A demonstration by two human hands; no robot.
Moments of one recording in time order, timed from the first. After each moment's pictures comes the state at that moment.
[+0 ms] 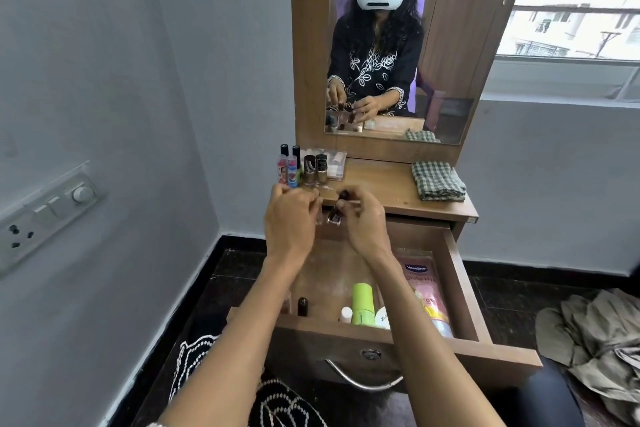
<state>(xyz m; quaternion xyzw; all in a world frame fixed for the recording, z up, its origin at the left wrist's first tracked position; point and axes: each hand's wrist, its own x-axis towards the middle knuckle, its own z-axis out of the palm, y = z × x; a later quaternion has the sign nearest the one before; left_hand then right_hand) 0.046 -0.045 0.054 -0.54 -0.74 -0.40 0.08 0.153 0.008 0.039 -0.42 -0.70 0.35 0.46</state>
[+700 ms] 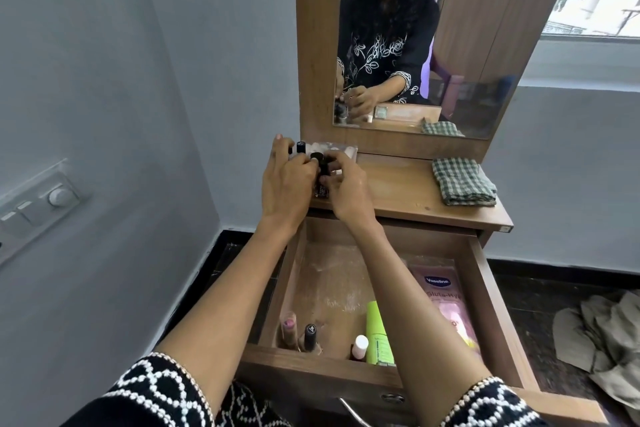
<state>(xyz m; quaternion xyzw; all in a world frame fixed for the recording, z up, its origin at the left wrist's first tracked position) -0.001 0.021 0.065 -0.61 -0.70 -0.26 0.27 0.093 0.075 0.044 -0.39 -0.73 0.35 0.45</state>
